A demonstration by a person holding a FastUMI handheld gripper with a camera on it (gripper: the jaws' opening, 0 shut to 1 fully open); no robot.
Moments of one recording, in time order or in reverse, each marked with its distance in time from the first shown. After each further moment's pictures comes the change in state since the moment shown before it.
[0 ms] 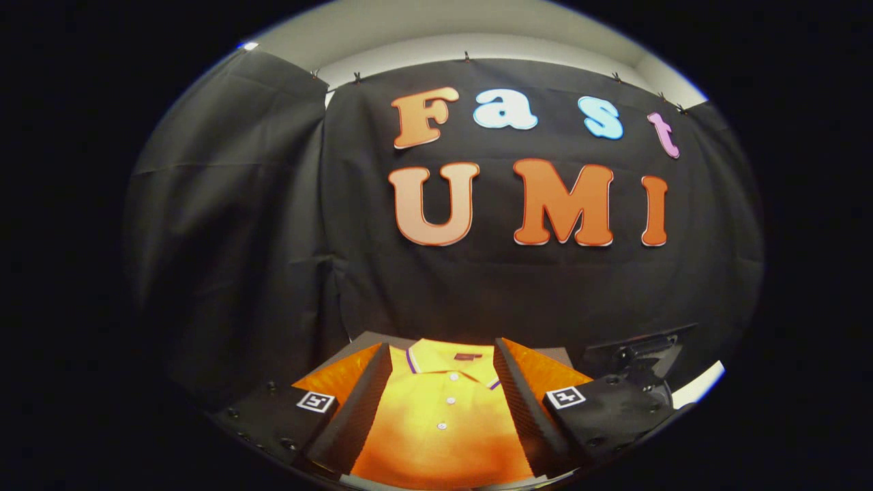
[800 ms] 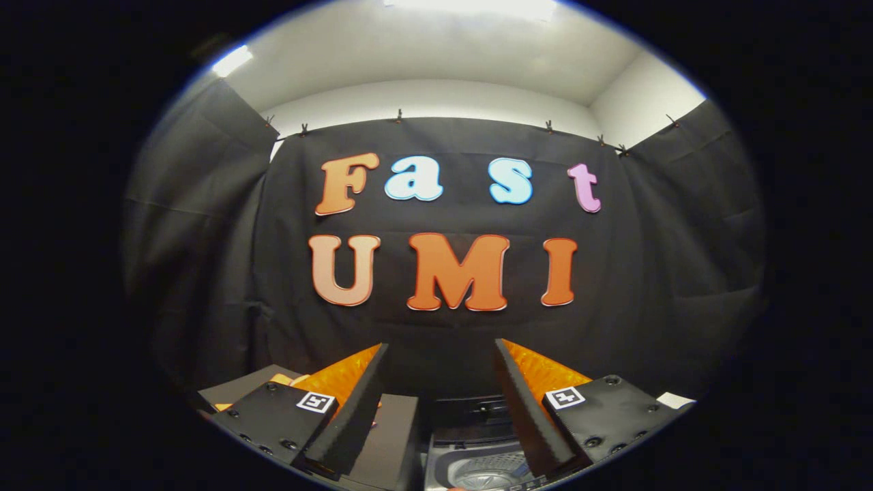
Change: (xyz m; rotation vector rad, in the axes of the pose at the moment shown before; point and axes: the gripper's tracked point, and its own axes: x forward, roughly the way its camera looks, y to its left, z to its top) arm -0.121 -0.190 0.114 -0.041 -0.298 -0.178
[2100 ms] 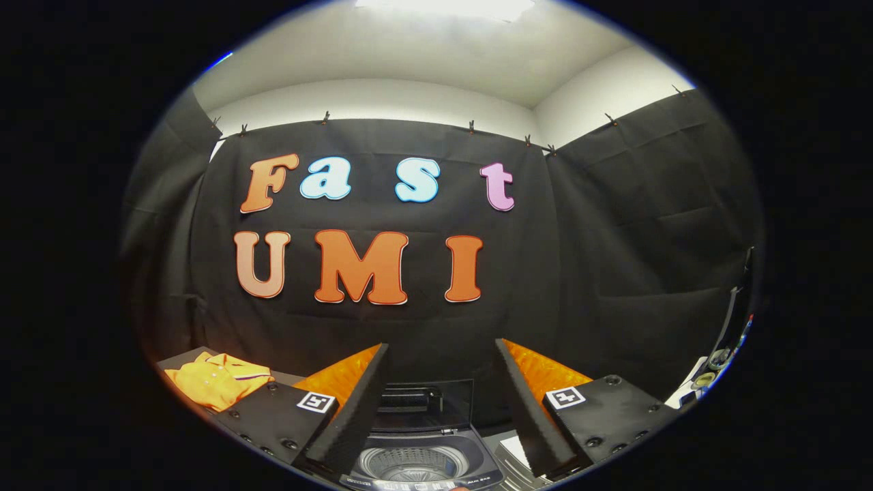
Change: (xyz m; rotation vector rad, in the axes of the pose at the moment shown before) arm -0.094 -0.249 0.000 -0.020 -0.003 -0.290
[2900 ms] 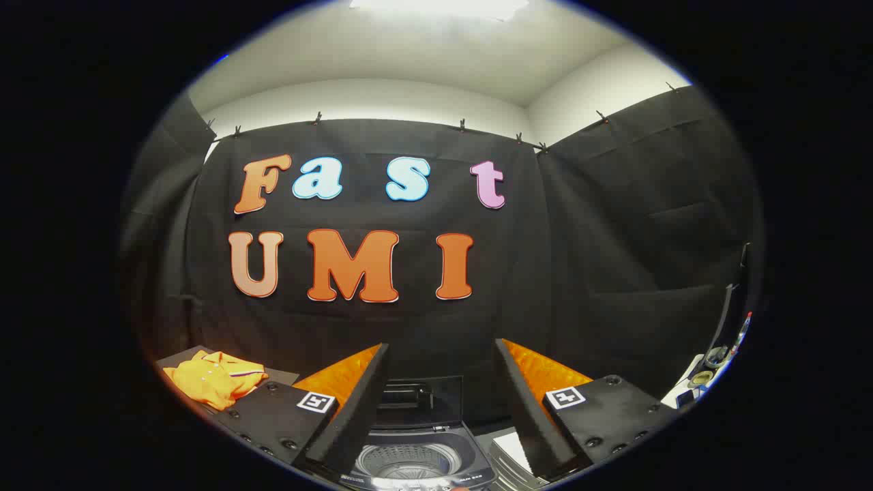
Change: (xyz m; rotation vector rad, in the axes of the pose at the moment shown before) arm -0.007 -0.030 -0.004 0.024 0.009 -0.027
